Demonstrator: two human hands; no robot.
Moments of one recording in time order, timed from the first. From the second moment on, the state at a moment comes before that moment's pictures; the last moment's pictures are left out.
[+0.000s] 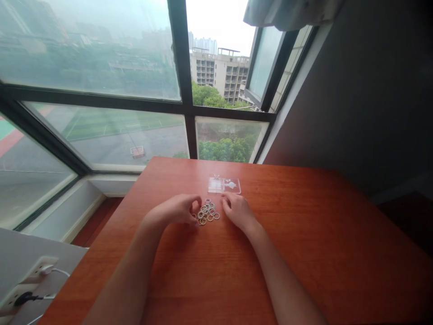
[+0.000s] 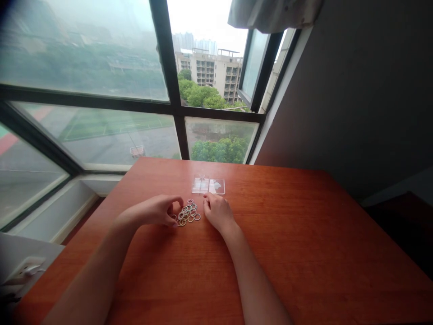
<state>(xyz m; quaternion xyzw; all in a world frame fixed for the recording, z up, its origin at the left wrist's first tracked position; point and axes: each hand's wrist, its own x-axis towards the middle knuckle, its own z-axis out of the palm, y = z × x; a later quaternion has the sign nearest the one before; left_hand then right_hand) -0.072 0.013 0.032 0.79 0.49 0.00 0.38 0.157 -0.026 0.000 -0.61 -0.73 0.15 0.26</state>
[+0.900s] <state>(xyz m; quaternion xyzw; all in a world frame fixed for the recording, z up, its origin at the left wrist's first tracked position) -0.038 0.013 0.028 0.87 0.46 0.10 0.17 0.179 -0.041 0.029 -0.62 -0.73 0.23 0.15</state>
